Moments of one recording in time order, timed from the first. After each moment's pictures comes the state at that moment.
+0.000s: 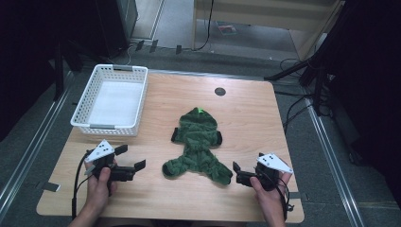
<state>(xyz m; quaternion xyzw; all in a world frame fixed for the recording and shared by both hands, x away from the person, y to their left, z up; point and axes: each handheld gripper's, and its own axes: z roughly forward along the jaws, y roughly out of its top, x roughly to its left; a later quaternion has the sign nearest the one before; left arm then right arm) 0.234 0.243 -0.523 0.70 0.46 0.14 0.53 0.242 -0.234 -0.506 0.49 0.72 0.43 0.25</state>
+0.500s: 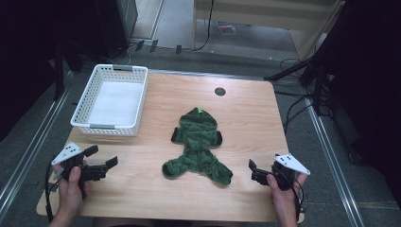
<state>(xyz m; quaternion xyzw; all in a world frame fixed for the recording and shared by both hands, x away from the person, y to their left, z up) 0.220 0.312 -0.529 0.67 0.51 0.18 0.50 0.247 -0.279 -0.511 0.53 0.68 0.42 0.27</state>
